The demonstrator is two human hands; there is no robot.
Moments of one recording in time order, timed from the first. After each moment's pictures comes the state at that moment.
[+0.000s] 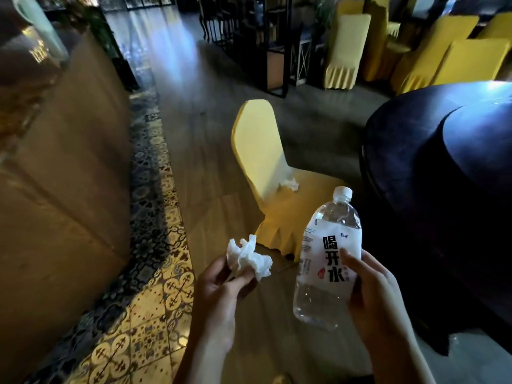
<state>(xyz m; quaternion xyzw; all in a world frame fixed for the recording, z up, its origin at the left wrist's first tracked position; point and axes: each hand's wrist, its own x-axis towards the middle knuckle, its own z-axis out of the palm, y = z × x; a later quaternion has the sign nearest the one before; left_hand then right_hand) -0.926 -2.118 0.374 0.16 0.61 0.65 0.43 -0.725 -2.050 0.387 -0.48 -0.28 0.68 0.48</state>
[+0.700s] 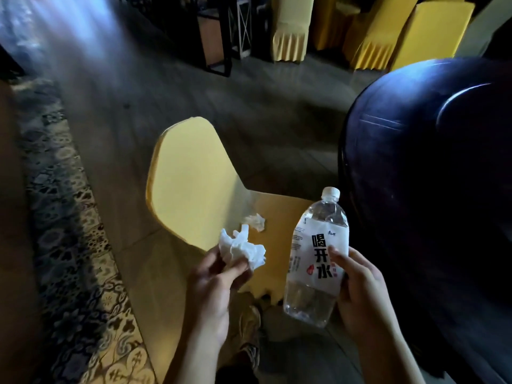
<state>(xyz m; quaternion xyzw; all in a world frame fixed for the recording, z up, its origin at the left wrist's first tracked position) -0.998 -1.671 0.300 0.15 0.60 0.57 0.54 -0.793 -1.648 0.326 -0.58 -0.21 0.62 0.49</state>
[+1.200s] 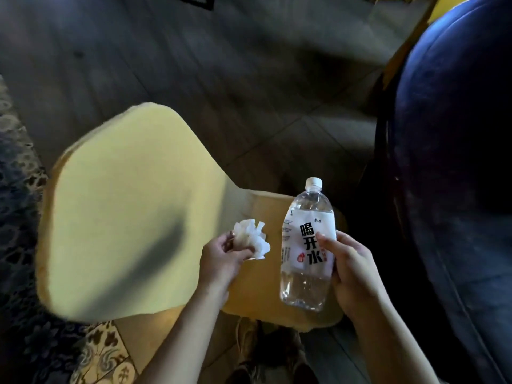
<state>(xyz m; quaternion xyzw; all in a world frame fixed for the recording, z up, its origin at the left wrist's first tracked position) -1.023 -1.419 0.108 0.22 0.75 0.33 0.53 -0.819 -1.410 0.164 -0.67 -0.17 0.61 0.38</state>
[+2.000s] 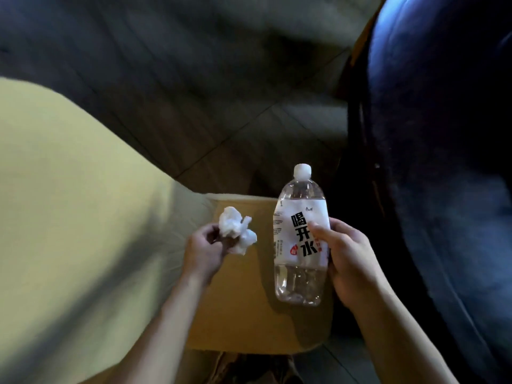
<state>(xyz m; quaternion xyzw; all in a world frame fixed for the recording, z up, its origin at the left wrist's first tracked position) -0.972 -1.348 0.052 0.33 0.69 0.33 0.56 -0.754 -1.374 0.139 -0.69 -0.19 0.56 0.42</state>
